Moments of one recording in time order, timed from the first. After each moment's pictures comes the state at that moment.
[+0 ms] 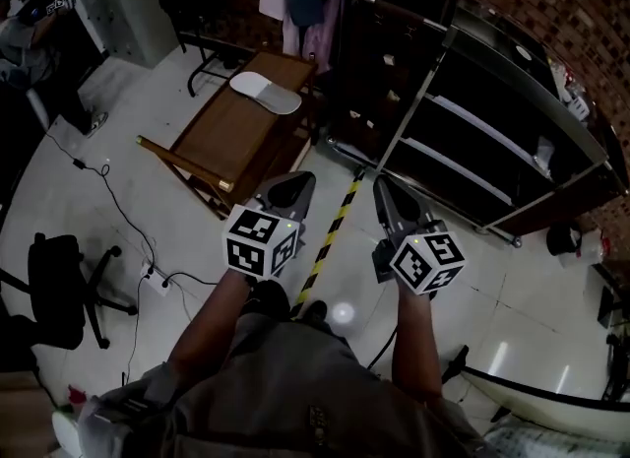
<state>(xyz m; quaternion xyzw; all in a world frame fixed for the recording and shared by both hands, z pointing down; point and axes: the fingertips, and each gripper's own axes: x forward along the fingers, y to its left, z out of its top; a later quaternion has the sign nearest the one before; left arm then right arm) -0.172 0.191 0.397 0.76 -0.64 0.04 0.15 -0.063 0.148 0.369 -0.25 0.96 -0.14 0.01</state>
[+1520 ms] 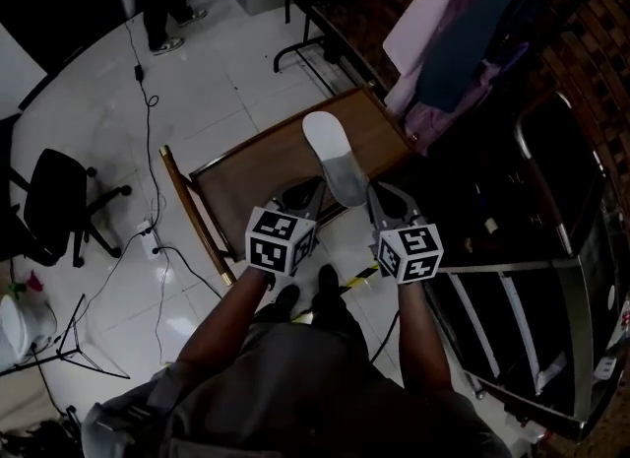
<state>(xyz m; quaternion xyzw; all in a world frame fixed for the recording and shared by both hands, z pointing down) -0.479 -0.028 0.495 0.54 -0.81 -0.01 0.23 -0.427 -0.108 0.495 0.01 0.98 -0.03 -0.19</state>
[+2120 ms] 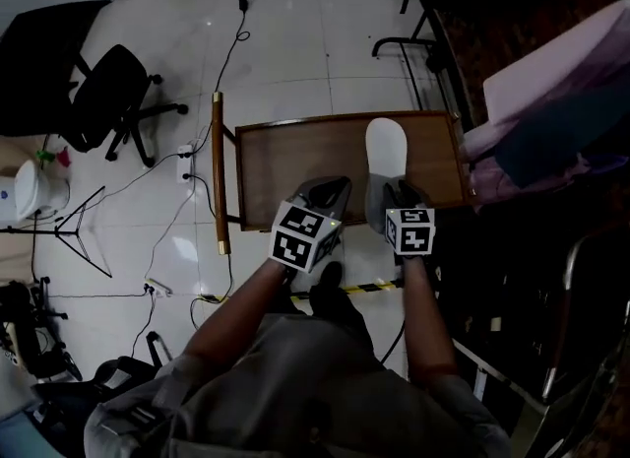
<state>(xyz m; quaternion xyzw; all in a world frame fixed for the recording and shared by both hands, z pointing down) -0.533 -0.029 0.554 0.38 -0.88 -0.03 0.27 -0.536 -0.143 0.664 0.13 0.92 0.02 -0.36</state>
